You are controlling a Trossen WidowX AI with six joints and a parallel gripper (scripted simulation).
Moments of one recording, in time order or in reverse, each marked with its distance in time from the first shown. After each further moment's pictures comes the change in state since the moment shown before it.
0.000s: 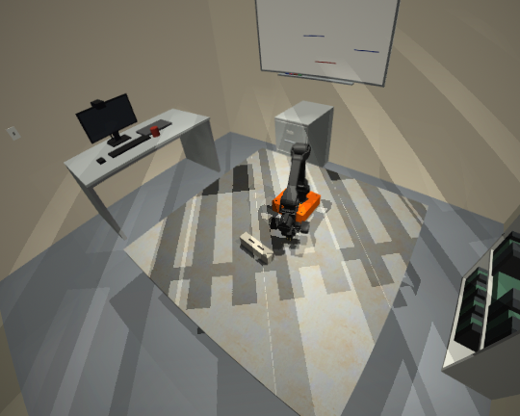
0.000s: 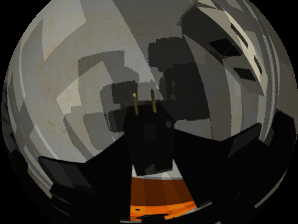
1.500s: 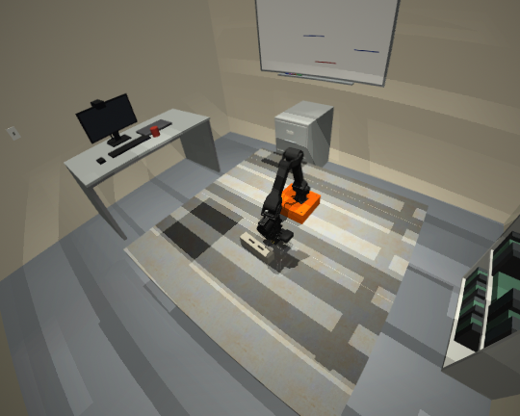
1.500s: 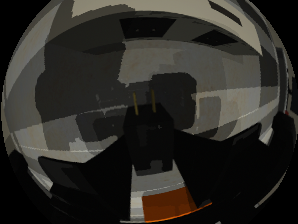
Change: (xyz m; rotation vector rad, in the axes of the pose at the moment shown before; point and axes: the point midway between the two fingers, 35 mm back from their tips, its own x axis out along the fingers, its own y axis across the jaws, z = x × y) arm 0.026 -0.069 0.016 0.497 -0.005 0.029
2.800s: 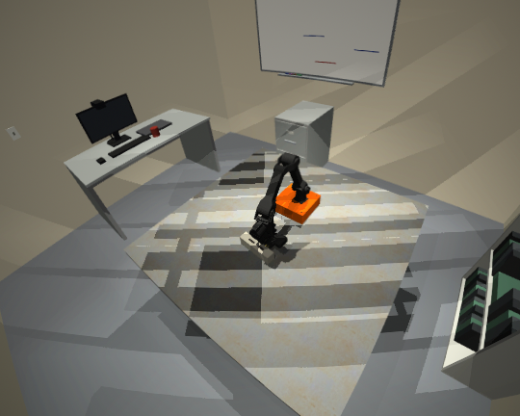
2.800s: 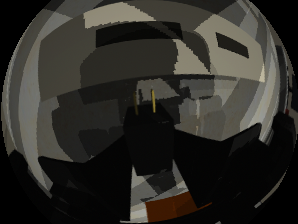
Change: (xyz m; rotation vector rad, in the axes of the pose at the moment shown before) arm -0.001 -0.005 0.038 0.035 -0.002 0.002
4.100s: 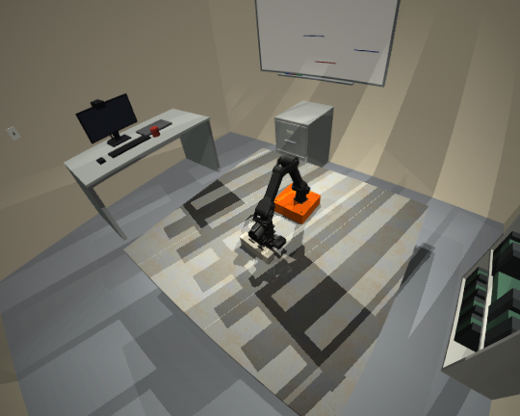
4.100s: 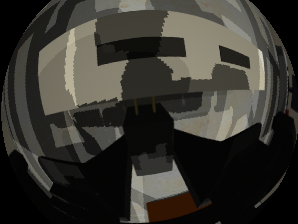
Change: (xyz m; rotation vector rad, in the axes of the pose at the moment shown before) arm -0.001 0.001 0.009 0.003 -0.001 0.000
